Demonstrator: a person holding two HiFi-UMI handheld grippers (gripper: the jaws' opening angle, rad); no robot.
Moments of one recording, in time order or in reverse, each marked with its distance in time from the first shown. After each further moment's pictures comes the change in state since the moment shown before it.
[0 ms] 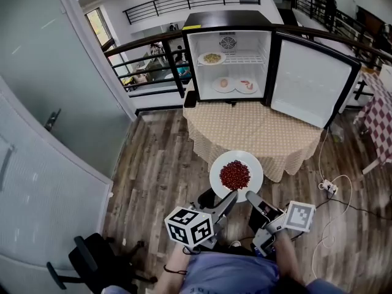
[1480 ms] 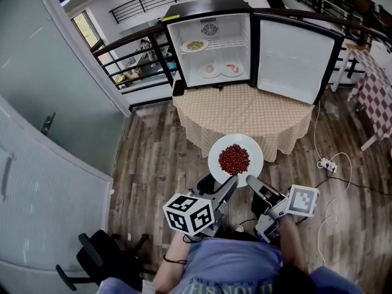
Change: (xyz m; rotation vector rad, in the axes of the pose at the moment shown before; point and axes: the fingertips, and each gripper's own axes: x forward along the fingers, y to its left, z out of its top) left arm 0.008 -0.039 -0.011 0.036 0.033 -0.032; right arm -0.042 0.002 0.006 -0.070 -0.032 0.004
